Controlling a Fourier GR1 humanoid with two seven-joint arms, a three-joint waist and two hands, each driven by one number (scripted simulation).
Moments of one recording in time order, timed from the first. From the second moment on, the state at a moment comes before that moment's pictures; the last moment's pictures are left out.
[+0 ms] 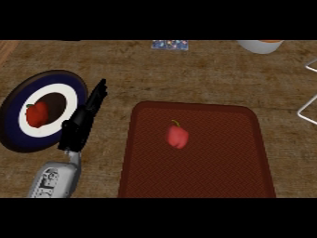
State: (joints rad) left arm -0.22 0.05 -0.05 -1.43 -0.16 -0.03 0.02; right arm -0.44 -1.26 -0.27 -0.91 -0.29 0.36 -0.85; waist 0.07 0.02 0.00
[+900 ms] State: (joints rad) left arm -0.22 0.05 -0.05 -1.42 -0.17 -0.03 0.02; right arm -0.77 -1.11 -0.12 -0.64 -0.25 0.43 -0.73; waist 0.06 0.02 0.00
